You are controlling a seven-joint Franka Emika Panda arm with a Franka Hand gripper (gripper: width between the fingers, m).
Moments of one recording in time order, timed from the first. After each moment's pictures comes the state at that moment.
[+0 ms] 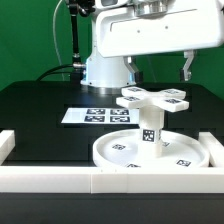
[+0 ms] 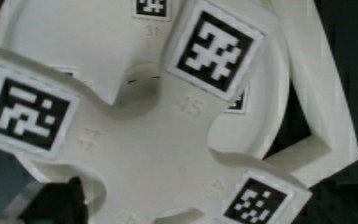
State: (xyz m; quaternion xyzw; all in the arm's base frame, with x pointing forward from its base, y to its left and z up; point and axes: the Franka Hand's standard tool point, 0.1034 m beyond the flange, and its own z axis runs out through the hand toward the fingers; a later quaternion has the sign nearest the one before) arm 0.566 0.049 0.136 -0.98 0.18 -0.03 0.06
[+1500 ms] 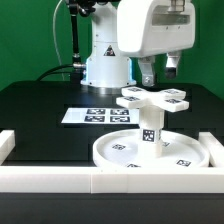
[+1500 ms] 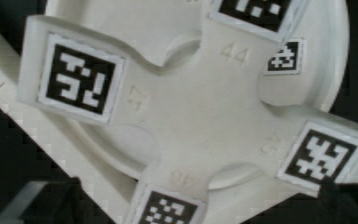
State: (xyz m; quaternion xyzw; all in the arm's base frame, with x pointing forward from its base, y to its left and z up) arm 0.573 0.046 0.136 -0.86 -0.50 -0.03 0.00
